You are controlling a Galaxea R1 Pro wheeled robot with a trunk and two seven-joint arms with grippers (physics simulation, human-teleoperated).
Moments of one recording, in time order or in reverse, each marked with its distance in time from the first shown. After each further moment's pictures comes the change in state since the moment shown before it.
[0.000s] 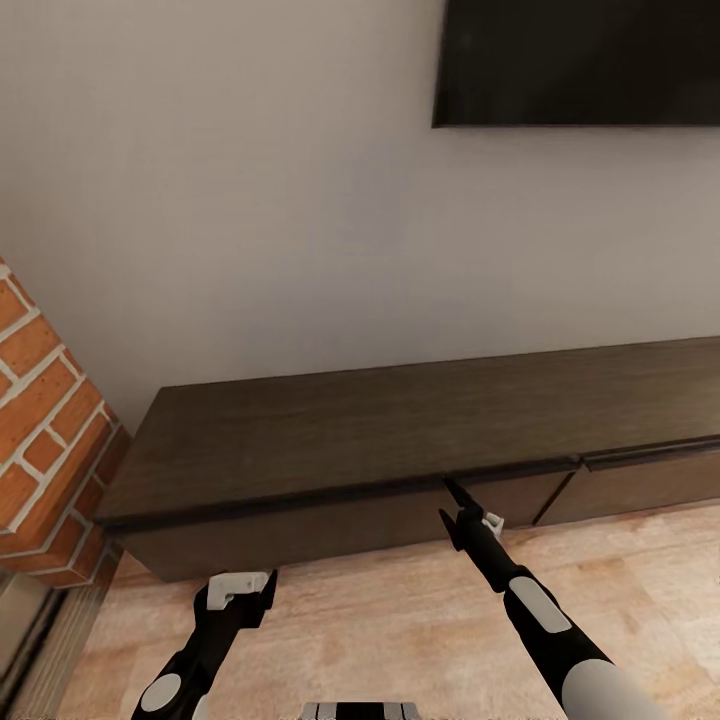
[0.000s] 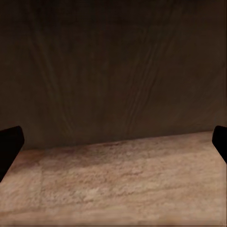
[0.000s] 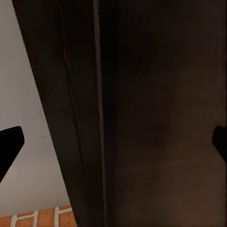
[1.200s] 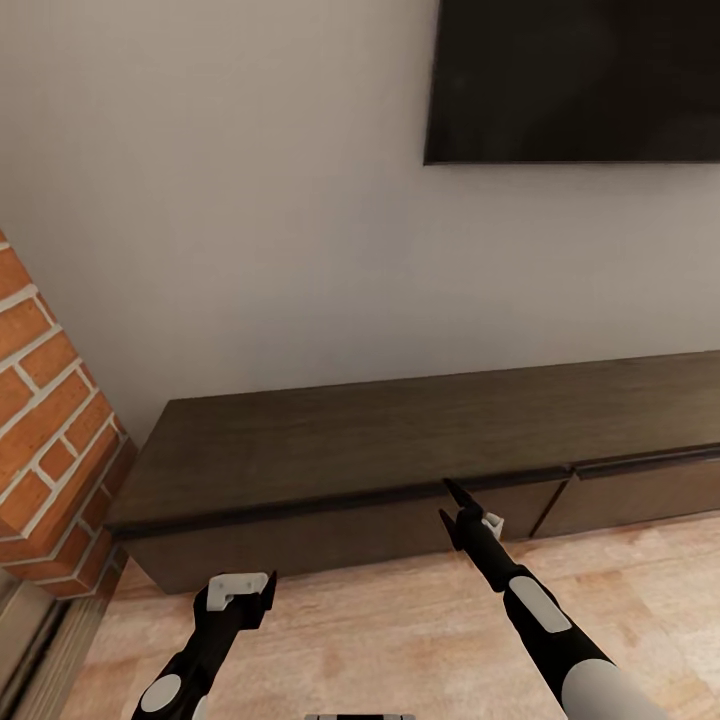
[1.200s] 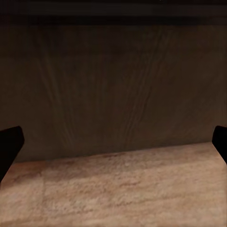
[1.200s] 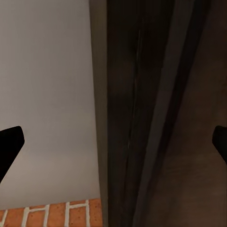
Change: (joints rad) left arm 0.000 0.000 0.001 0.005 0.000 -0.001 0.001; right arm 0.000 0.000 0.000 -0.002 0.000 0.000 -0.005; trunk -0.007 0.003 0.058
